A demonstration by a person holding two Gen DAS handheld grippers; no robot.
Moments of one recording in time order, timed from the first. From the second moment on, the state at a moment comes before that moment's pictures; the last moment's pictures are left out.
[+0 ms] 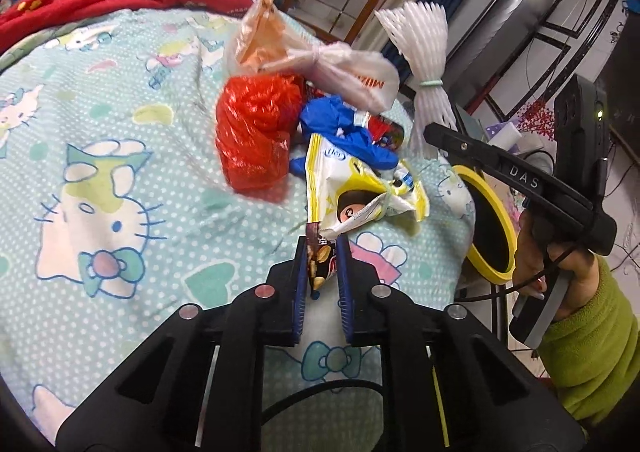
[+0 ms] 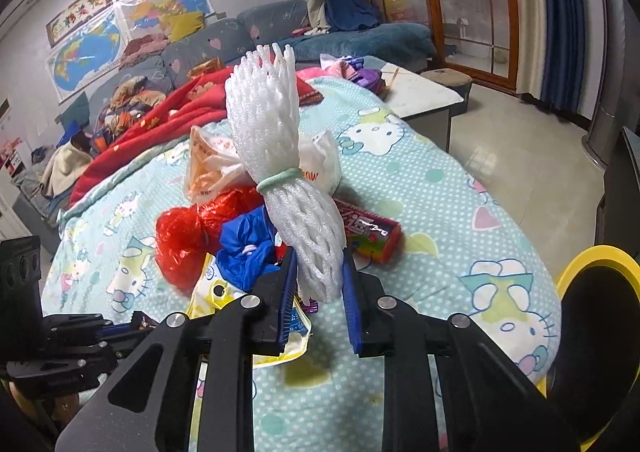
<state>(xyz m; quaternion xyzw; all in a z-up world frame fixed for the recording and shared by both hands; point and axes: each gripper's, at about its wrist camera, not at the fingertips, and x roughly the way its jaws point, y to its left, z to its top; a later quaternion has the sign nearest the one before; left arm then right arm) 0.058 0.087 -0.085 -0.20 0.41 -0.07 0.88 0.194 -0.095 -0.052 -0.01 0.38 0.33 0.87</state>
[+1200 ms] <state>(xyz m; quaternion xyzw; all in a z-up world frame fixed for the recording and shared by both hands) 0.082 0.008 -0.011 -0.14 0.32 -0.14 0.93 0.178 -0.208 -0.007 0.06 0.33 0.24 0.91</state>
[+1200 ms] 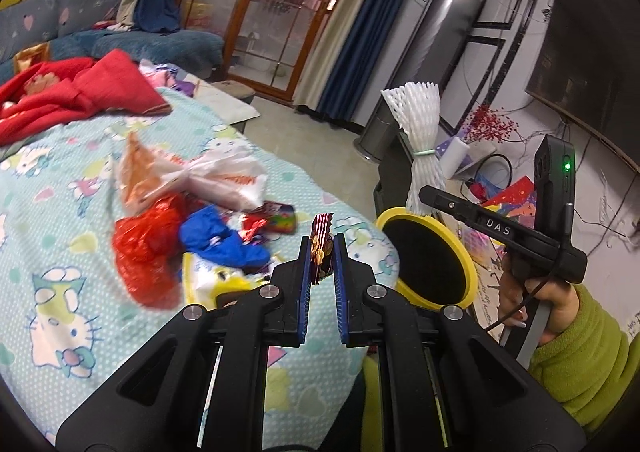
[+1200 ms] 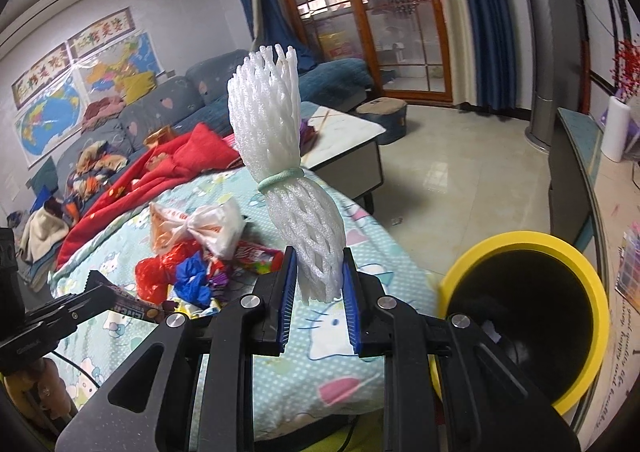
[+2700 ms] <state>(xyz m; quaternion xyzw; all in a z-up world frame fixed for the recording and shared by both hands) 0.171 -0.154 -0.039 -0.05 0.35 -0.27 0.90 0.207 -0.371 -0.067 0.17 0.39 0.01 0.91</state>
